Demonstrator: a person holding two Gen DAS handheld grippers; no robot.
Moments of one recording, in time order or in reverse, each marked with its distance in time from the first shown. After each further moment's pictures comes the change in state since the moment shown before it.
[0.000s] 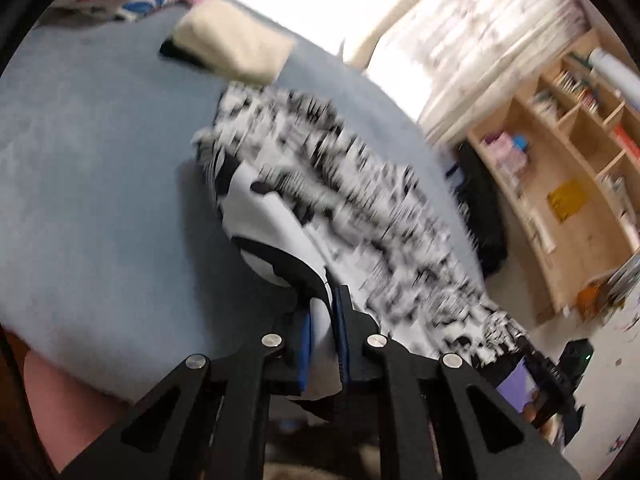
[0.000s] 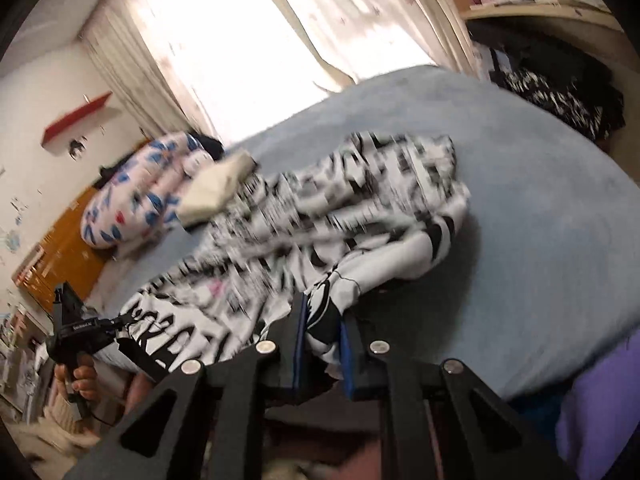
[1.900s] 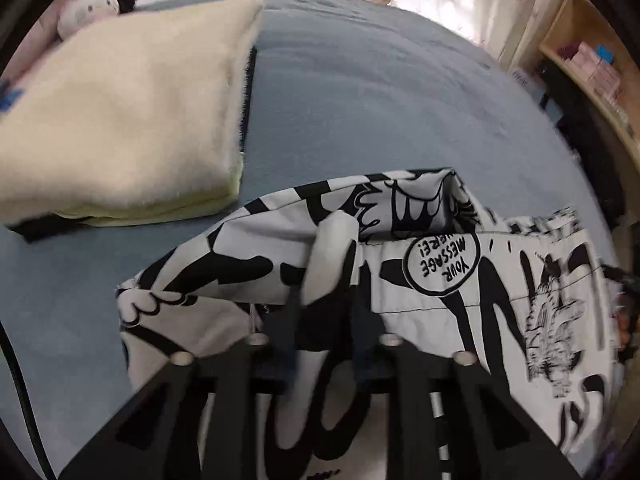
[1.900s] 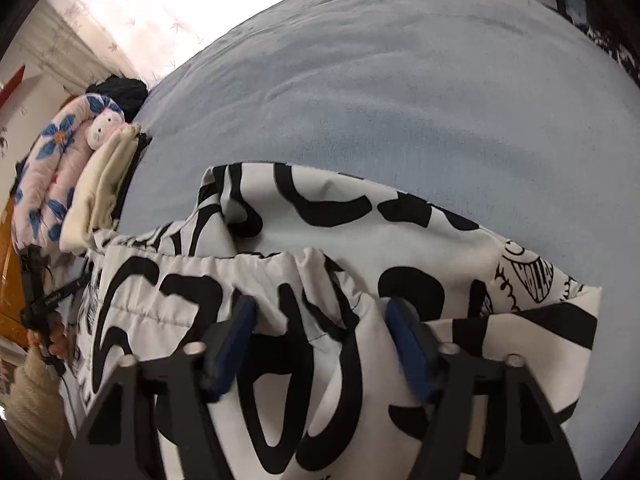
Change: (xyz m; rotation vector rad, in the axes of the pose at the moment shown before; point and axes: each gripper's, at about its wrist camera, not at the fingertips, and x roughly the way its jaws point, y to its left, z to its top) left arm 0.358 0.013 0.278 0.342 0.221 0.393; right arm 0.386 -0.145 0.201 -0.031 0.439 -0.126
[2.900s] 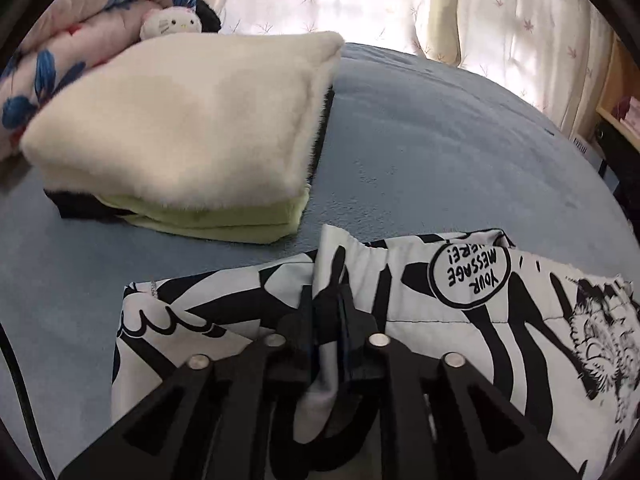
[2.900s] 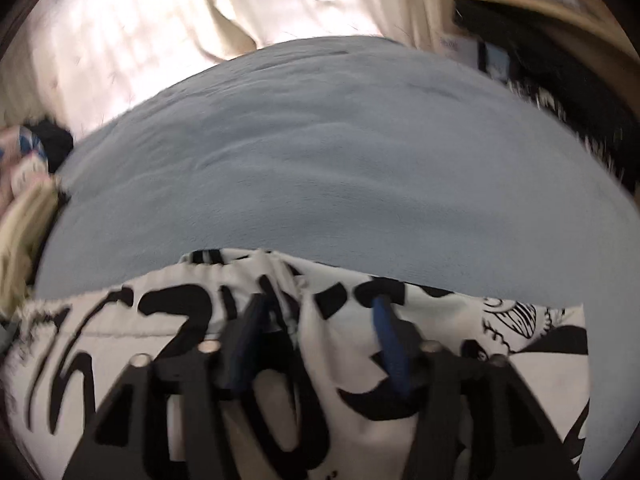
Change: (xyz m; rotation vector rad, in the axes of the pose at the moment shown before) left arm 0.021 0.026 -0.012 -0.188 -0.242 0.172; right arm 0.021 0.010 0.020 0.143 -0.293 -0.299
